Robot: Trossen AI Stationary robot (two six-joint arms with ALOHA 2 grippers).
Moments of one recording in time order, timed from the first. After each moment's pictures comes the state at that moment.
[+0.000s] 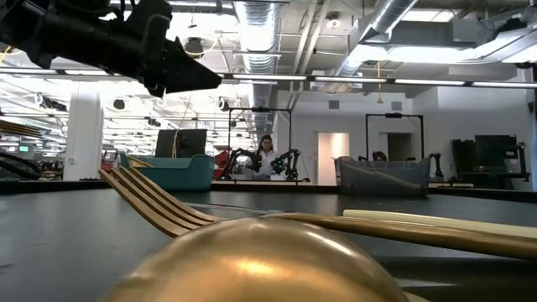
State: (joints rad) left arm -0.21 1.28 0.37 0.73 -0.61 -0.01; right arm 0.87 1.72 0.90 -0.71 -0.08 2.08
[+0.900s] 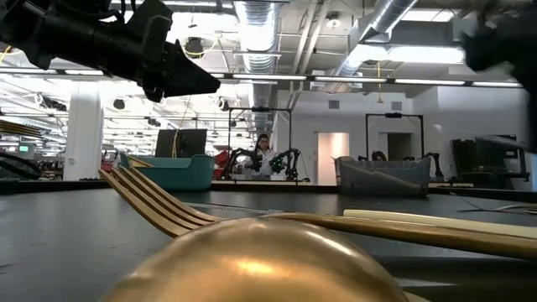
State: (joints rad) left arm -0.21 1.28 0.37 0.70 -0.61 -0.09; right arm 0.67 1.42 0.89 -0.96 0.28 1.57
